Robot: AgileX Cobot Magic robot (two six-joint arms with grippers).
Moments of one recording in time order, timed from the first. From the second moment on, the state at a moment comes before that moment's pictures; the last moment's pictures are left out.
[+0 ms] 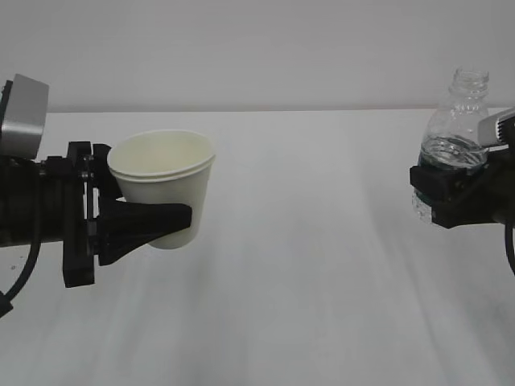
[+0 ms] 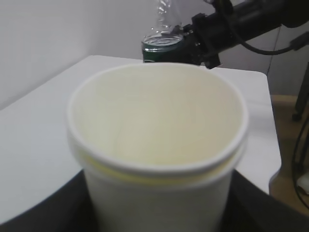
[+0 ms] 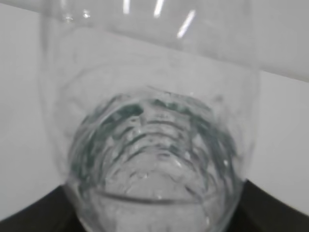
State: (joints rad) left arm -0.19 1.58 -0.58 1.23 -1.14 -0.61; right arm 0.02 1.54 -0.47 -0.55 -0.67 0.22
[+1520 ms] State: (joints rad) left arm -0.25 1.66 -0.57 1.19 -1.10 -0.66; right arm 0.02 1.44 -0.47 -0.62 -0.61 0.24
